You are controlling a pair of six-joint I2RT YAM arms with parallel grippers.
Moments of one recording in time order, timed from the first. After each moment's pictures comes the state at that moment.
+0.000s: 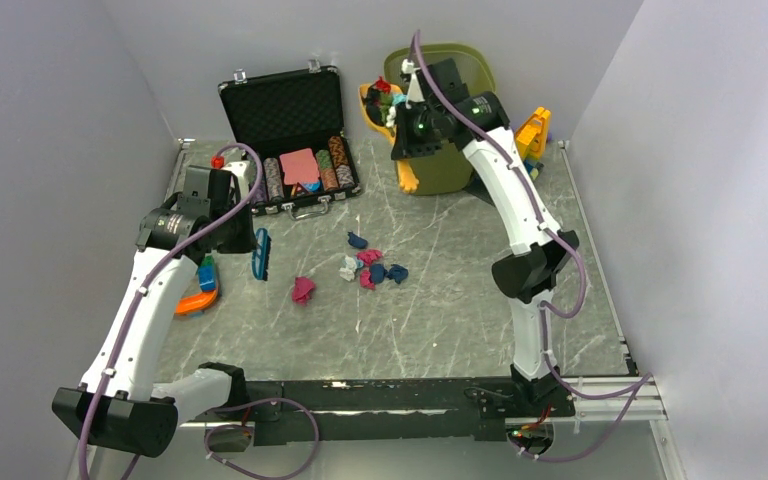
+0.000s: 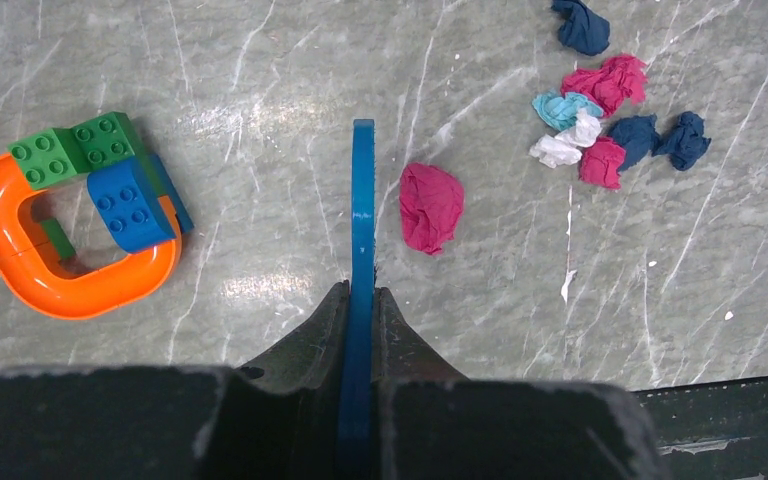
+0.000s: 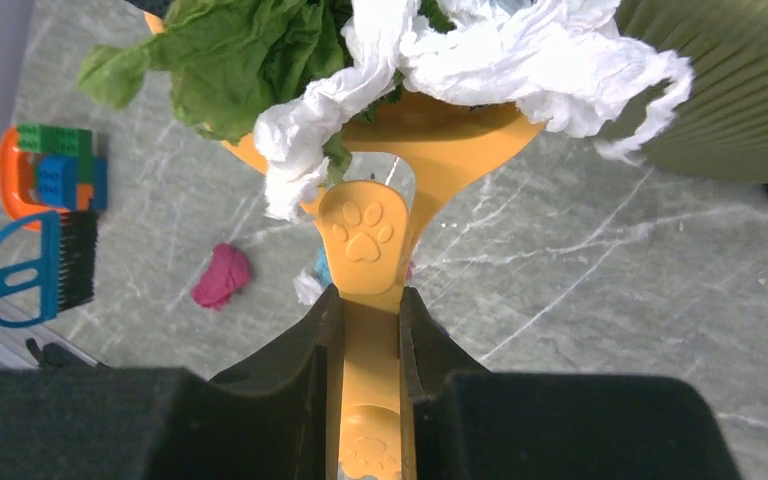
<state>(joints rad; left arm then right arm) -0.19 1.12 1.30 -1.05 0.00 -0.20 0.51 2.10 2.54 -1.23 -0.13 0.26</state>
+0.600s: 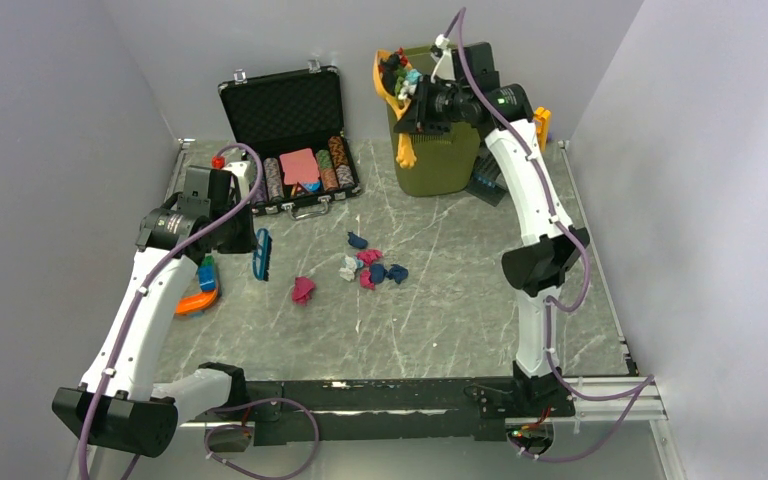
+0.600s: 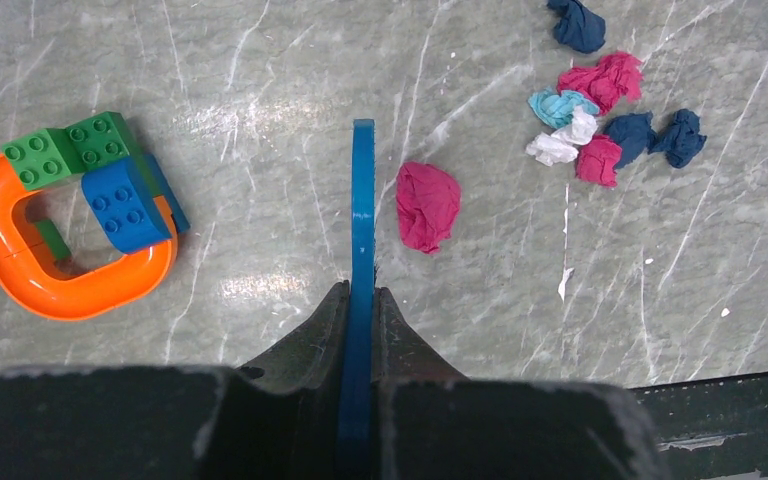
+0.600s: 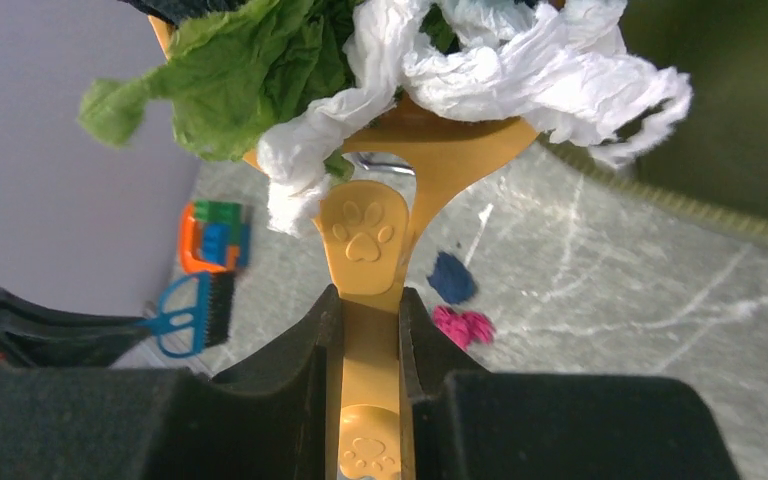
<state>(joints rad) -0.19 1.12 1.30 -1.05 0.00 -0.20 0.37 2.11 2.55 -1.07 -0.38 0.41</state>
